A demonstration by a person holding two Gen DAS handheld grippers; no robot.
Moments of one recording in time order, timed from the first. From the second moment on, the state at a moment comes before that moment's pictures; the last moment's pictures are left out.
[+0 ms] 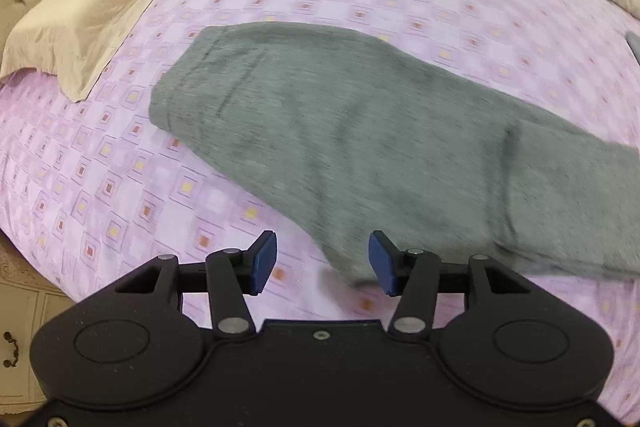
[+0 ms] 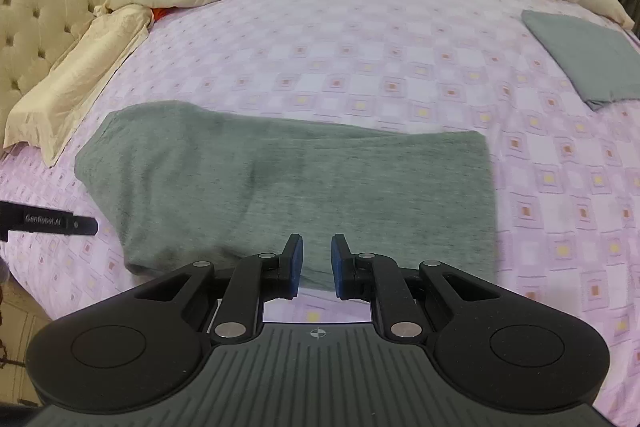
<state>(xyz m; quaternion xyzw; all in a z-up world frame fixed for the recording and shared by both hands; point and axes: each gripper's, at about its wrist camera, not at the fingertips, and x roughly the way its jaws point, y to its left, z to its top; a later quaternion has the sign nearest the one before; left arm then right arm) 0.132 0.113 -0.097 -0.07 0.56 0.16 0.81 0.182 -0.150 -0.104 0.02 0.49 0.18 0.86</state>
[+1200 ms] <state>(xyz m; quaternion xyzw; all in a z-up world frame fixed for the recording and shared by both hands) 0.180 0.330 -0.198 -0.24 0.57 0.08 0.78 0.219 0.015 -0.112 0.08 0.52 0.11 0.84</state>
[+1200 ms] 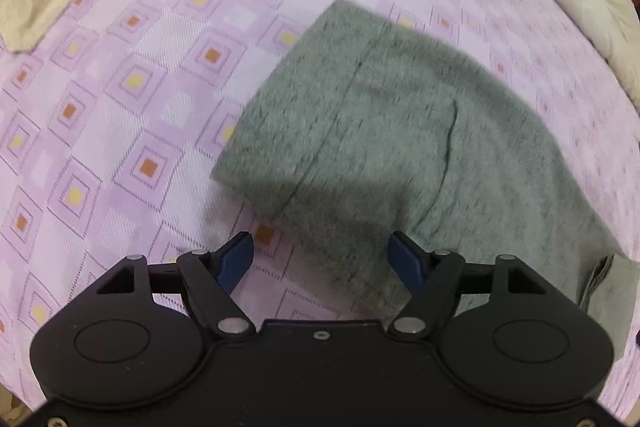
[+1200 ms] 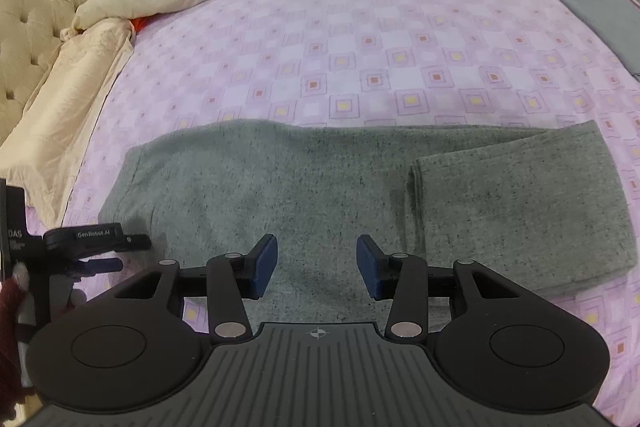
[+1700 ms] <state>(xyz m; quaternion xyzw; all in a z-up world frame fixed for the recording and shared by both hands) 0.186 0.361 -0.152 -0.21 0.50 0.07 0.83 0.226 0.027 -0.108 0.06 0.52 0.14 0.84</state>
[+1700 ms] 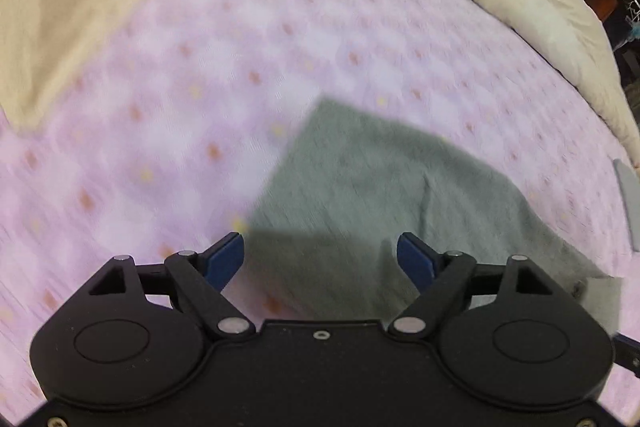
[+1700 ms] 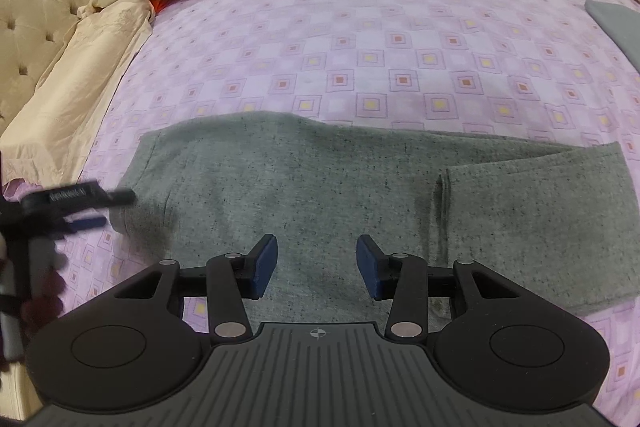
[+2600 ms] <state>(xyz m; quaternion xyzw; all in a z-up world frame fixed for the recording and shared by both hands) 0.277 0.354 -0.225 -0.30 0.60 -0.11 0.74 0.231 0.035 -0.121 0.07 0.55 0.14 0.82</state>
